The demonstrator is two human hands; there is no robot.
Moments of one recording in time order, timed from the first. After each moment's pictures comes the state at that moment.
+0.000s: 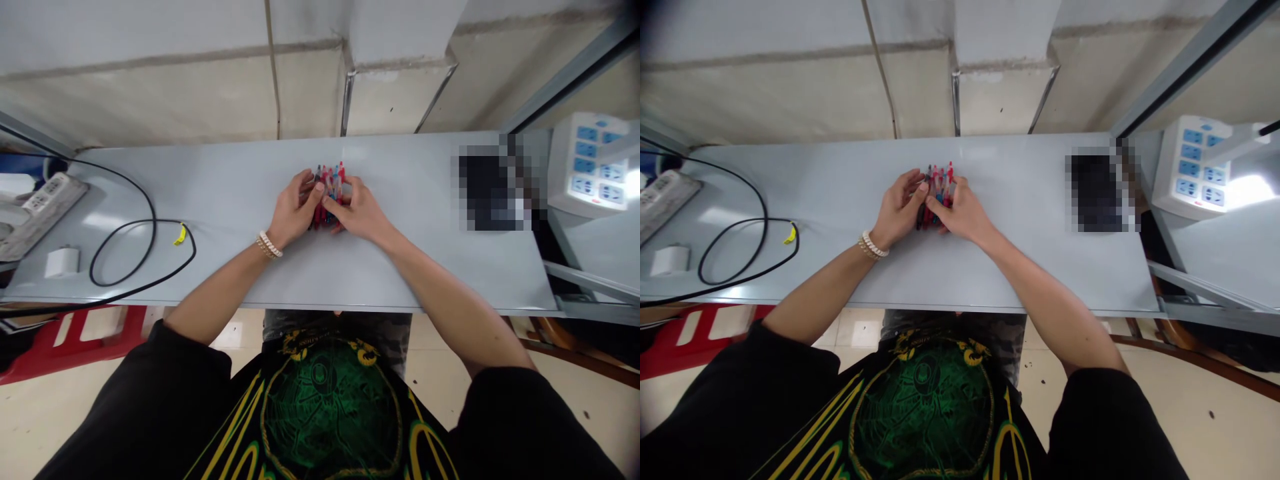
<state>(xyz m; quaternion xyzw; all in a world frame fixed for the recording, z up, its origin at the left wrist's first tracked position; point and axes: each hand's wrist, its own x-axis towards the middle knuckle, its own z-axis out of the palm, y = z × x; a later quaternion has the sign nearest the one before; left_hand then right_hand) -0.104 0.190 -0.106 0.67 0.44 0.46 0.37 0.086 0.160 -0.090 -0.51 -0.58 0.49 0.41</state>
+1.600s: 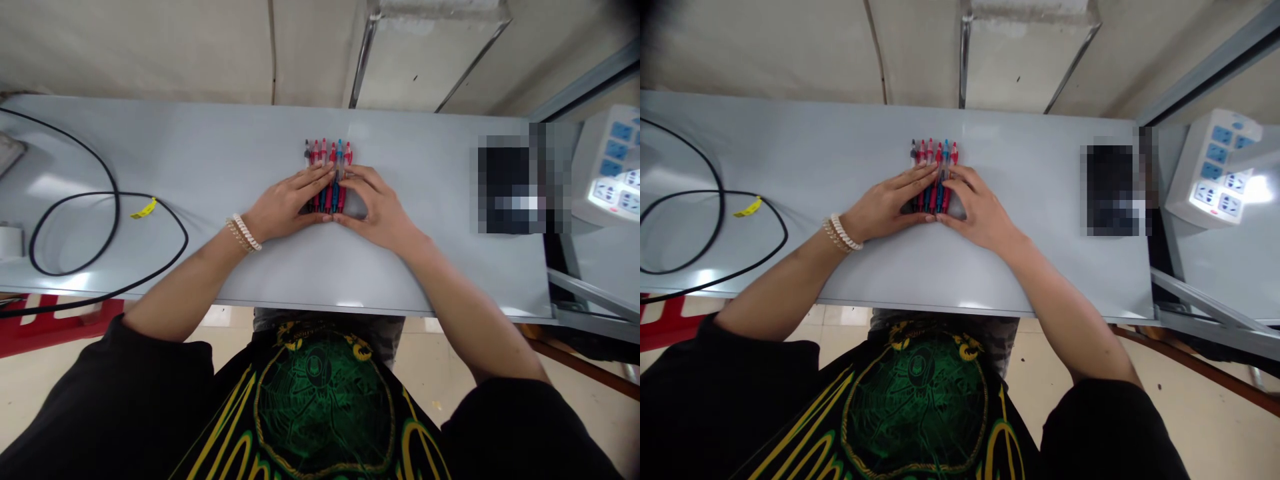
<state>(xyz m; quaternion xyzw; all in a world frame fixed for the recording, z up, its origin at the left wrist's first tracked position) -0.138 0.193 -0.087 0.92 0.29 0.19 0.20 0.136 0.152 -0.102 -0.42 -0.82 0.20 0.33</state>
